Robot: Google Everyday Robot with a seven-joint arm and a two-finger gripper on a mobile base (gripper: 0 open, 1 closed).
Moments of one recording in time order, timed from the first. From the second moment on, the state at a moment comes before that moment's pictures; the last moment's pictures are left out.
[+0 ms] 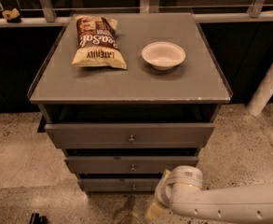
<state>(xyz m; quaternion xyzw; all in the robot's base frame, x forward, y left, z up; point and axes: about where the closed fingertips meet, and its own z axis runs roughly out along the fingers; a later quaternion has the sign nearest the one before) 0.426 -0.103 0.441 -0.50 0.85 0.00 0.19</state>
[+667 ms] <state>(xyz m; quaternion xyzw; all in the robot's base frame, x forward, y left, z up) 0.423 -0.083 0.375 -0.44 0.88 0.02 0.19</state>
